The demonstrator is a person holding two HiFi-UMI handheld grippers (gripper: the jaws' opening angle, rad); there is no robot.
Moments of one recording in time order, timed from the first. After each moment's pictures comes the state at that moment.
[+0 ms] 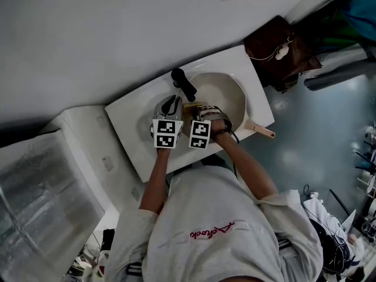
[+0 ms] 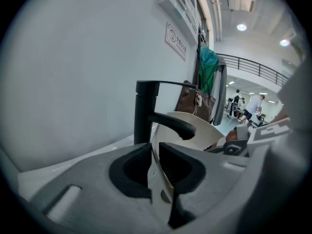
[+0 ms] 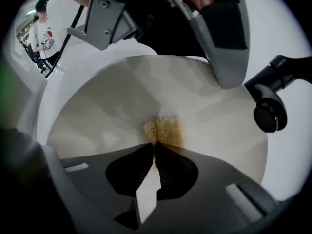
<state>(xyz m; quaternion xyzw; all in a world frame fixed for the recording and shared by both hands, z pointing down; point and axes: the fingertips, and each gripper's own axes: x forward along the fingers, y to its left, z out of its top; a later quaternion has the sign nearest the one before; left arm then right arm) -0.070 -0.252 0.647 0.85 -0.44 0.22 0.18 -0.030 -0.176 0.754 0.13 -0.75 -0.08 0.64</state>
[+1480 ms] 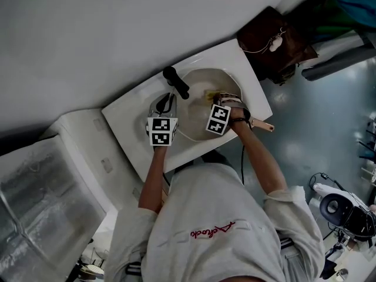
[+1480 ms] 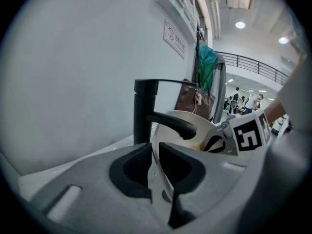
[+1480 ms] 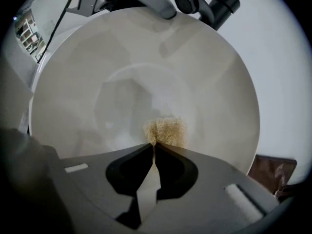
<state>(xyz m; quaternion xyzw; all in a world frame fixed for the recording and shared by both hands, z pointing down) -0.069 -0.253 0.649 0.85 -0.43 0.23 0.18 0.089 -0.202 0.764 0.21 -0.70 -0.03 0.69</state>
